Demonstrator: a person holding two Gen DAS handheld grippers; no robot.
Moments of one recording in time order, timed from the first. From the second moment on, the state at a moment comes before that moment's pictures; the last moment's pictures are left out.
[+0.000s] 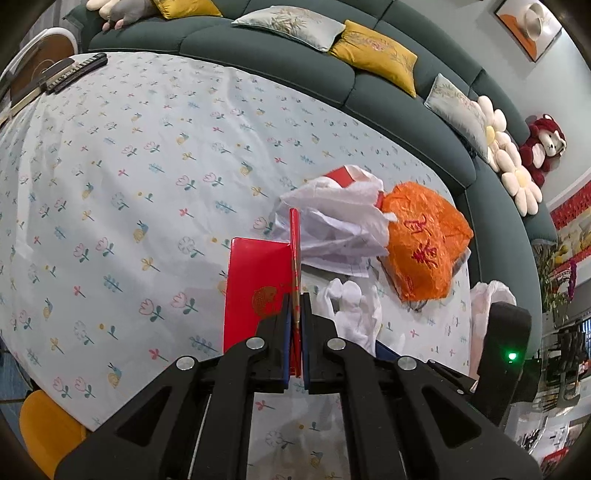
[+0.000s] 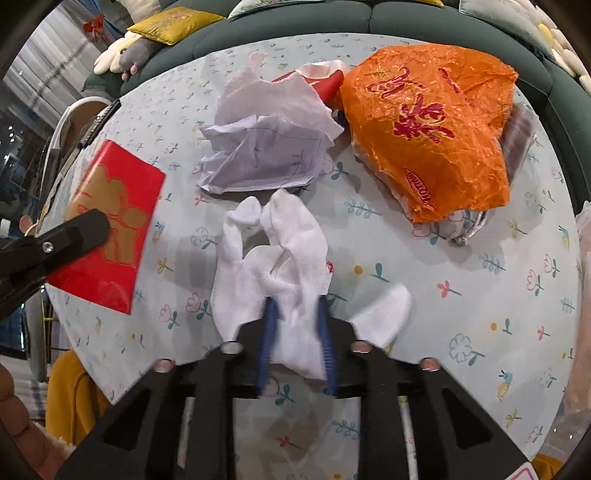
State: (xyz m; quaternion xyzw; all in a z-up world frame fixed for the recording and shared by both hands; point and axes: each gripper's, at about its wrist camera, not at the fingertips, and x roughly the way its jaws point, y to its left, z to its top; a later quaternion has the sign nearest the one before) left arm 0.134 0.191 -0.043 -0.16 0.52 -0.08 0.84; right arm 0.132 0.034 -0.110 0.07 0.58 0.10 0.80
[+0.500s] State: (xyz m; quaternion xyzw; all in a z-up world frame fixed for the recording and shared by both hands) left arm 0.111 0.092 -0.010 -0.10 0.51 -0.15 0.84; right arm 0.076 -0.078 -0.040 0.14 0.50 0.03 0.85
